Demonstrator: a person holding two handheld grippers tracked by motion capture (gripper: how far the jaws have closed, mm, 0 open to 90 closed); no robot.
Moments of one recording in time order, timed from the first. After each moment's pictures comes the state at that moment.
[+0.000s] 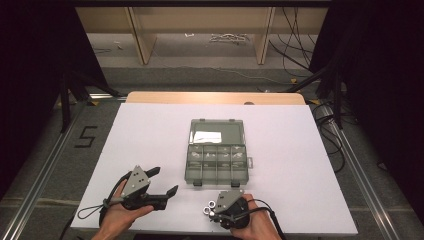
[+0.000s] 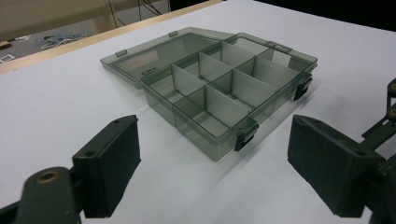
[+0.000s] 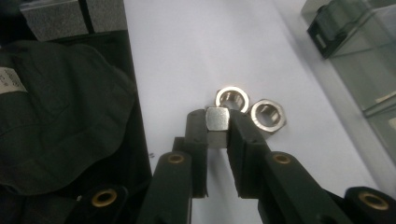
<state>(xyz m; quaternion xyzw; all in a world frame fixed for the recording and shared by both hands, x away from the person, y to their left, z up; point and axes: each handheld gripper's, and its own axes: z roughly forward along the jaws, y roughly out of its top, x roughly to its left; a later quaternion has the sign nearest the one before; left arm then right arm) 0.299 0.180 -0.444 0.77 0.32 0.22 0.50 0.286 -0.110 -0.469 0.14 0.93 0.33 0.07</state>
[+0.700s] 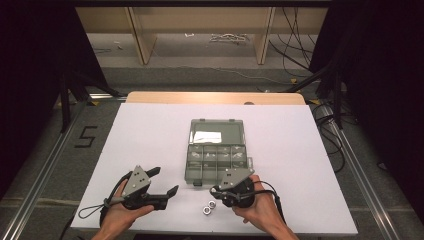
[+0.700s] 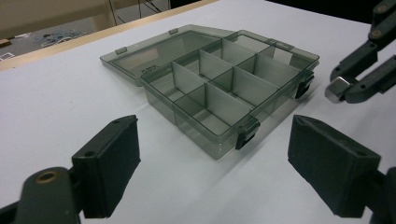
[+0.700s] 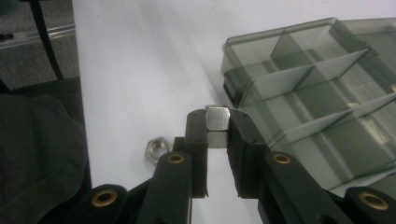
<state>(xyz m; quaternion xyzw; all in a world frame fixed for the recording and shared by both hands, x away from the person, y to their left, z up) 0.300 0.179 -0.445 0.77 0.33 0.22 0.50 0.319 -0.118 -0.431 0.16 0.91 0.38 0.11</state>
